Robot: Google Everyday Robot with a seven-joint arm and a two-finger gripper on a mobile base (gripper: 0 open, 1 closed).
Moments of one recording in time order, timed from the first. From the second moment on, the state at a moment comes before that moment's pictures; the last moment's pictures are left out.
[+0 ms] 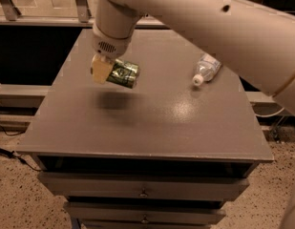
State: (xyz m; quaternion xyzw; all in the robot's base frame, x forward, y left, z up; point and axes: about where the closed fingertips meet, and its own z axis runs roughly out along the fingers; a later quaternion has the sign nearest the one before) arm 0.587 0.103 0.906 -0.64 0.74 0.05 0.22
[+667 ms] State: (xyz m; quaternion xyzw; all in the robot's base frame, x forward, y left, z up) arm 0.595 0.059 0.965 -0.59 0.68 0.16 0.39
